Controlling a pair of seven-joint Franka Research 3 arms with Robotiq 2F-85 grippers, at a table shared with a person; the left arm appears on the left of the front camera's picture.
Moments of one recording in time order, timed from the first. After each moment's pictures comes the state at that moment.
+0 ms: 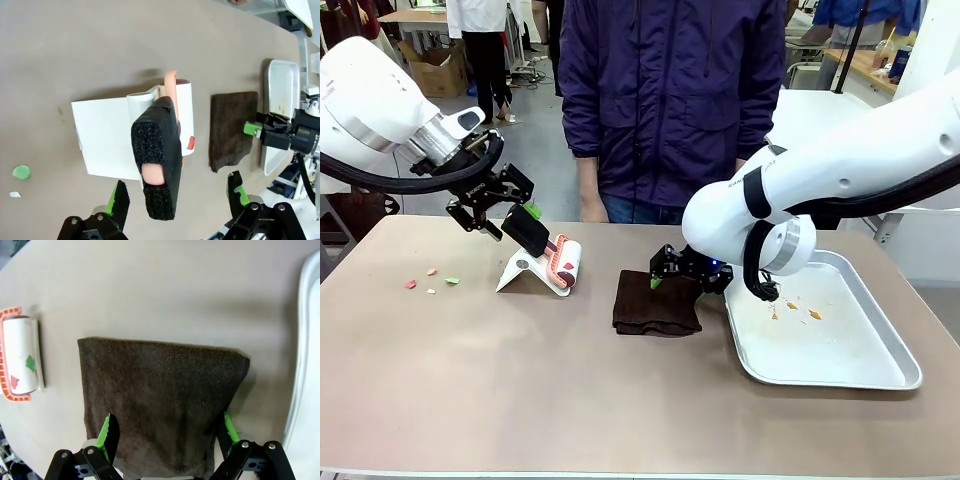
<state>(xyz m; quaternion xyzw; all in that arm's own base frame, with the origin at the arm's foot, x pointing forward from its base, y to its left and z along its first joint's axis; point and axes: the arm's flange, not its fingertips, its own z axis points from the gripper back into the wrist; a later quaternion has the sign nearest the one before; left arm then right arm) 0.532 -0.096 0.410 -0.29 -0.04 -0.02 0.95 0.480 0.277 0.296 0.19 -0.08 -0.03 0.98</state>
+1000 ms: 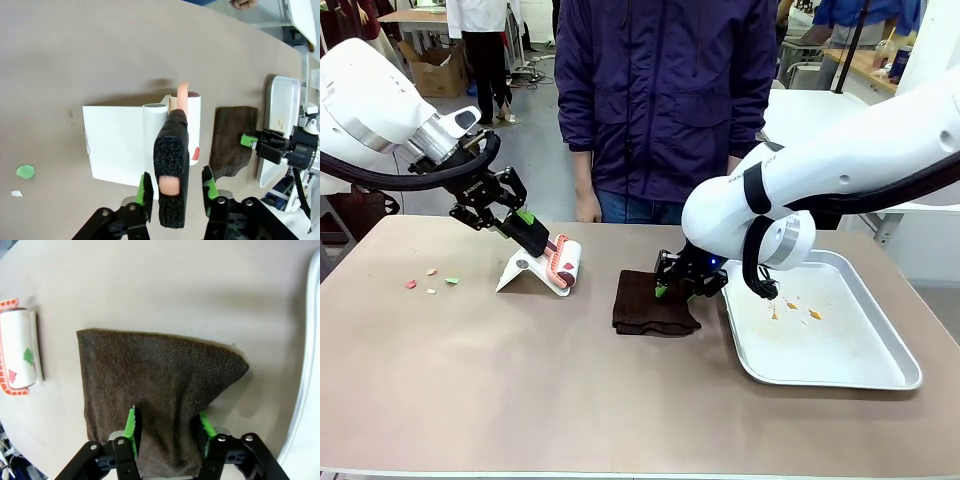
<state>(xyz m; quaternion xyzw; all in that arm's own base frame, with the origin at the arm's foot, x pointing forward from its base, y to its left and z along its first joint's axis) 0.541 -0.088 0.407 -0.30 -0.04 0.02 0.95 0.481 0.280 0.297 0.19 -0.06 -0.02 0.98</state>
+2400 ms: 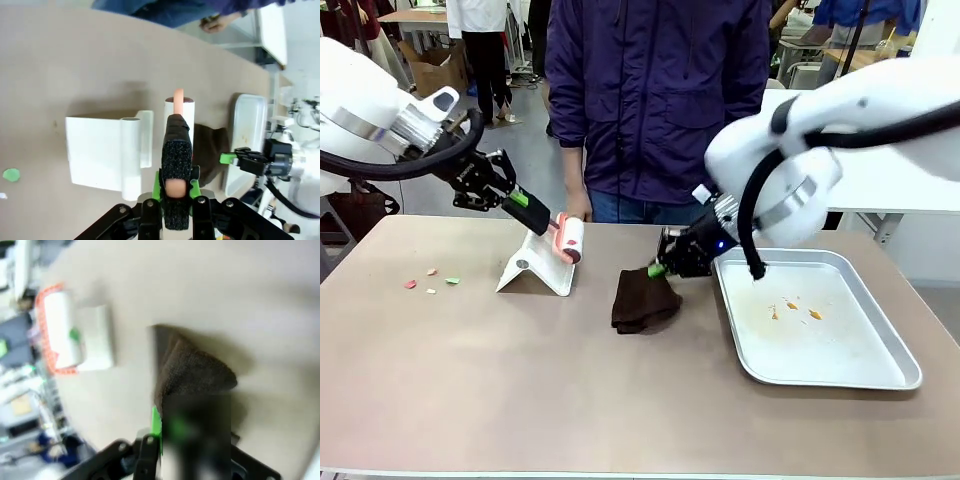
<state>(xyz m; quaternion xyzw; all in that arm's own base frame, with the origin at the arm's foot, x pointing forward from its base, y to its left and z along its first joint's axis) 0.542 -0.068 0.430 -0.38 -0.08 0.06 0.92 0.491 0.261 0.328 0.39 -0.04 -0.03 0.92</state>
